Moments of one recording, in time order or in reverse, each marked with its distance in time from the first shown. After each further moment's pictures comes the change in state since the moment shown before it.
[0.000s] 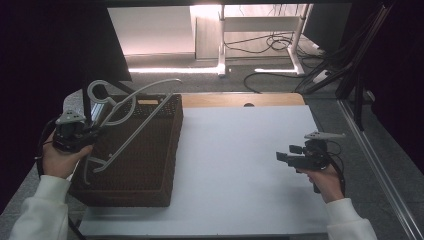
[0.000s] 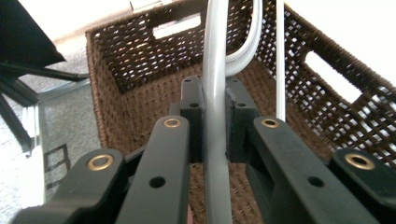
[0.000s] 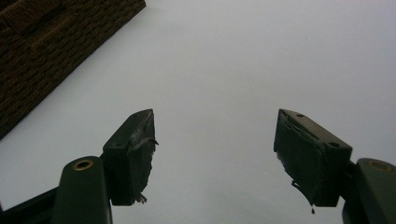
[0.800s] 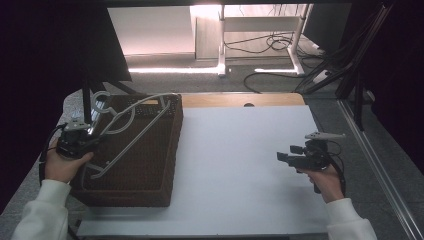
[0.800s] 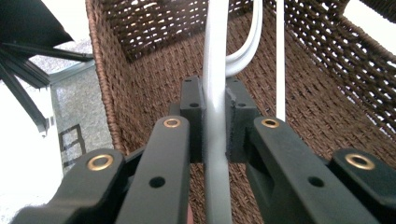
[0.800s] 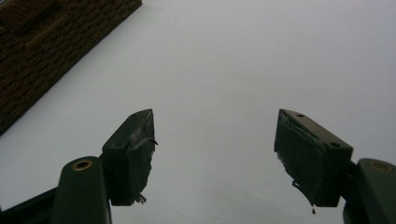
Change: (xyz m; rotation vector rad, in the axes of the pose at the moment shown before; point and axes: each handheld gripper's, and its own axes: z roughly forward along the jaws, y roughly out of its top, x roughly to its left) left arm 0.005 -0.023 0.020 0.089 0.039 0.022; right arm -0.003 -0.001 0.001 0.004 -0.007 0.006
